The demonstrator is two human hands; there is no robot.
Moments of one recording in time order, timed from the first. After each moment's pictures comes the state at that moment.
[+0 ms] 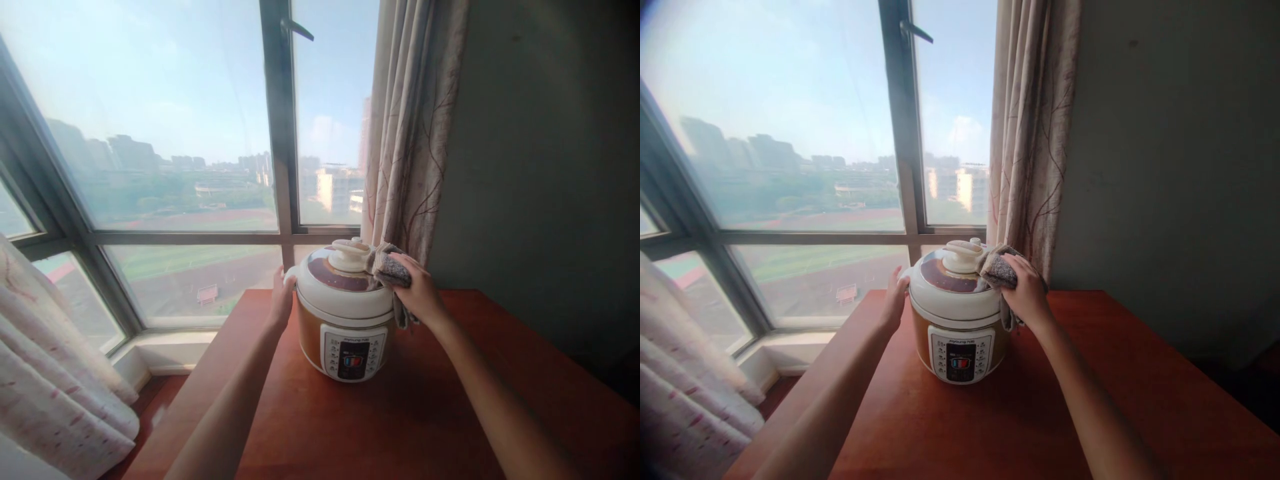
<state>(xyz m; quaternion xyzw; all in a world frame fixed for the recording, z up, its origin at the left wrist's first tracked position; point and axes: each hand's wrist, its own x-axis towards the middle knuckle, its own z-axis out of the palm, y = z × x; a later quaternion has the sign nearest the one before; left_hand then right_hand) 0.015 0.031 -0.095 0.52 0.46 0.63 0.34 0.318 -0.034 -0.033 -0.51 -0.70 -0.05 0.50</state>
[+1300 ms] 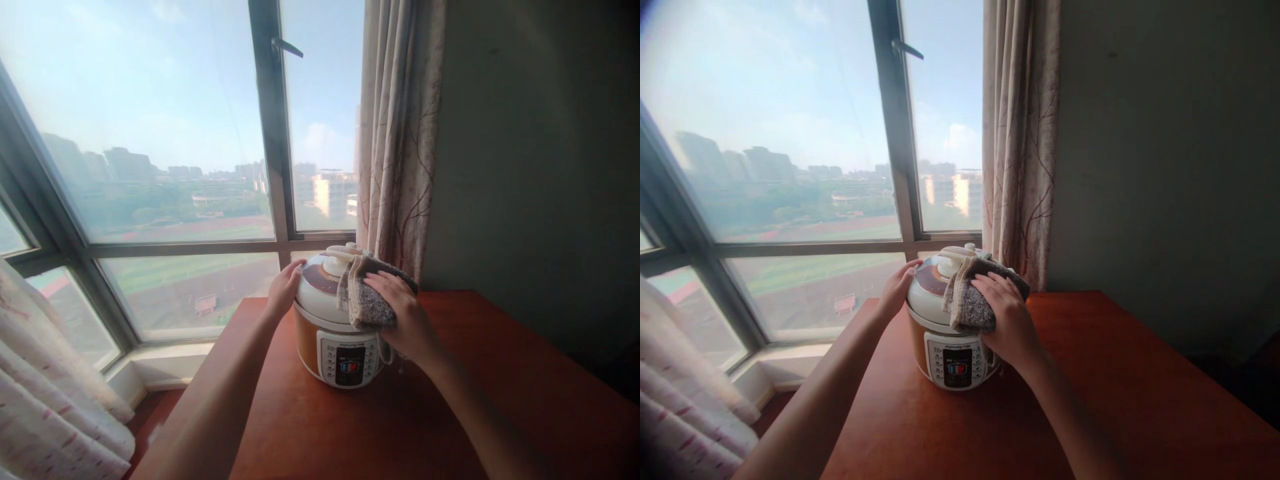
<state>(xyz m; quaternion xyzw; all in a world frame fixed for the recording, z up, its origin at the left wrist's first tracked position) 0.013 0.050 -0.050 0.69 0.46 0.52 0.21 0.288 -0.088 -0.037 -0.41 -0.79 -0.11 0.44</state>
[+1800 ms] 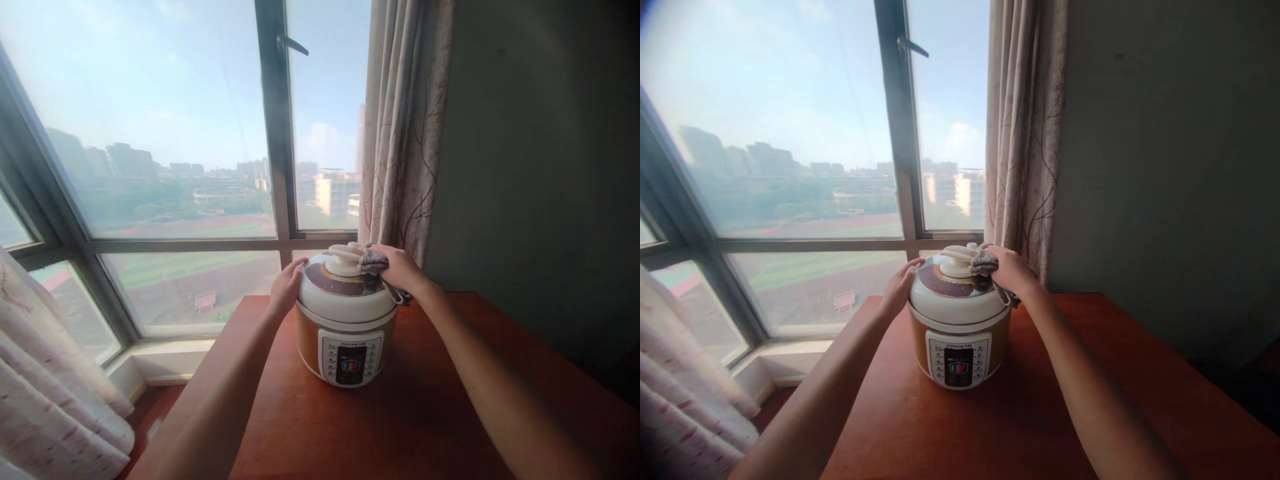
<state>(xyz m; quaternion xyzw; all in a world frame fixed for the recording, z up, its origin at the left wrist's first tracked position) 0.016 0.042 -0.046 0.69 0.48 0.51 0.19 0.308 -0.003 0.013 -0.48 -0.77 -0.03 0.42</state>
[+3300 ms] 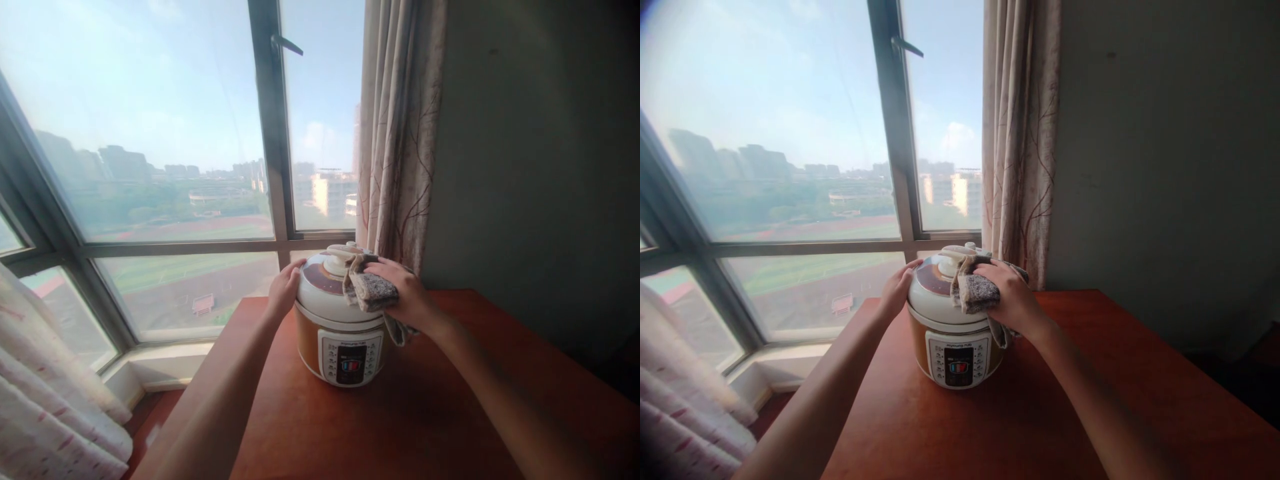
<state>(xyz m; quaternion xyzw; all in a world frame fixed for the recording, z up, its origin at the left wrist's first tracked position) 0.014 0.046 -0.050 0.71 0.48 0.50 0.16 0.302 -0.061 -0.008 -0.38 -0.82 -0.07 0.43</state>
